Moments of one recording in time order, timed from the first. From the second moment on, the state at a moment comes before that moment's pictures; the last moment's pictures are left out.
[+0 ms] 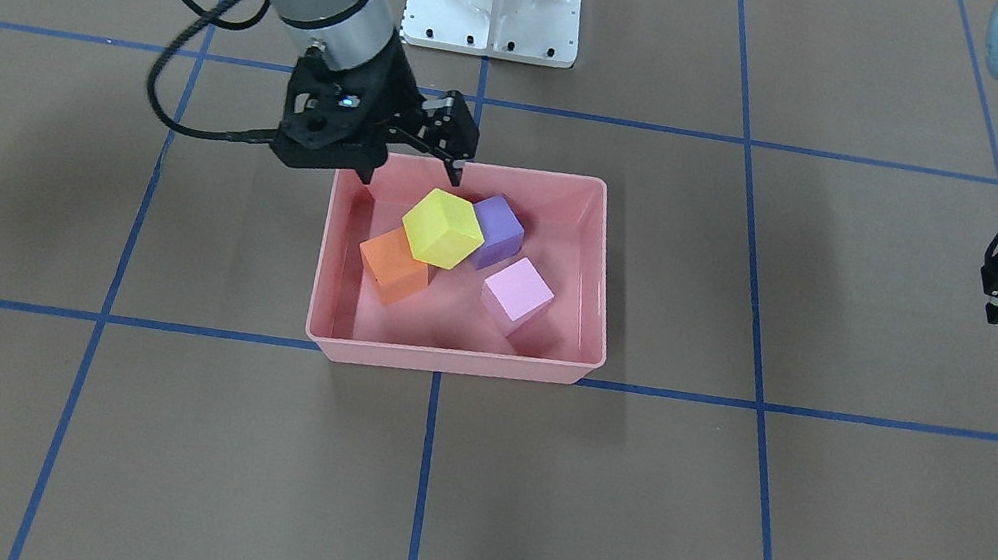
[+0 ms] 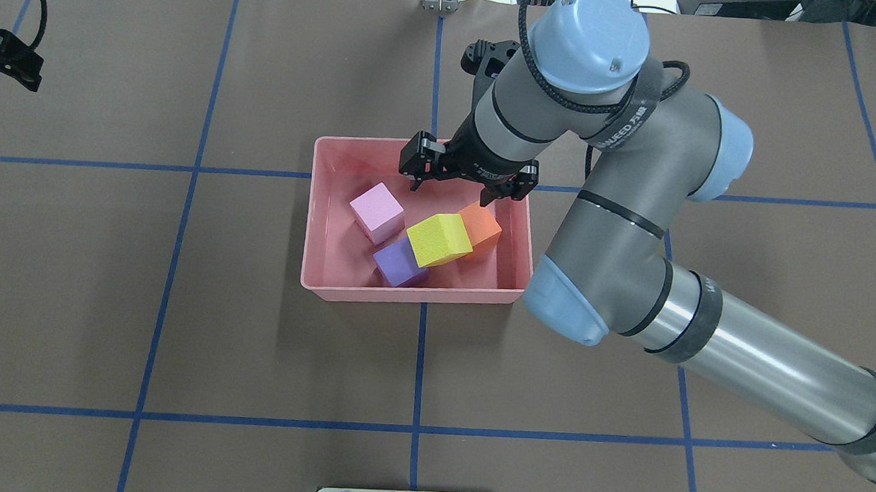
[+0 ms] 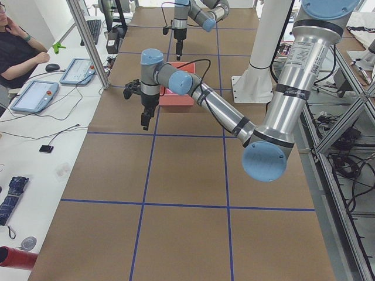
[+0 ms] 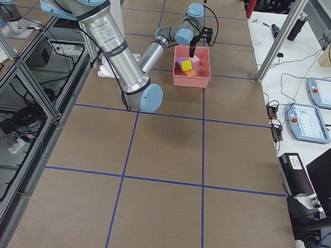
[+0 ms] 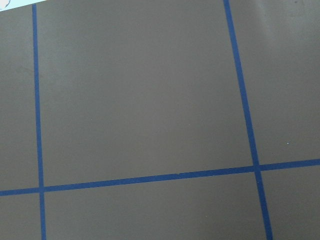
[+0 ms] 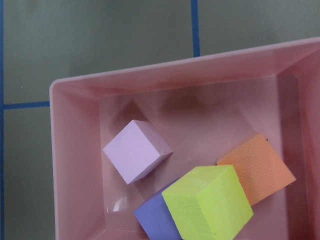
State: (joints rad) left arm -1.21 -1.79 -1.93 -1.42 -2.01 -0.34; right arm 0.77 -0.90 1.79 -1.49 2.16 1.23
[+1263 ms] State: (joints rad) left arm -1.50 -1.63 -1.83 -1.45 -2.13 -0.02; right arm 1.52 -1.52 1.67 -1.63 2.31 -0.03
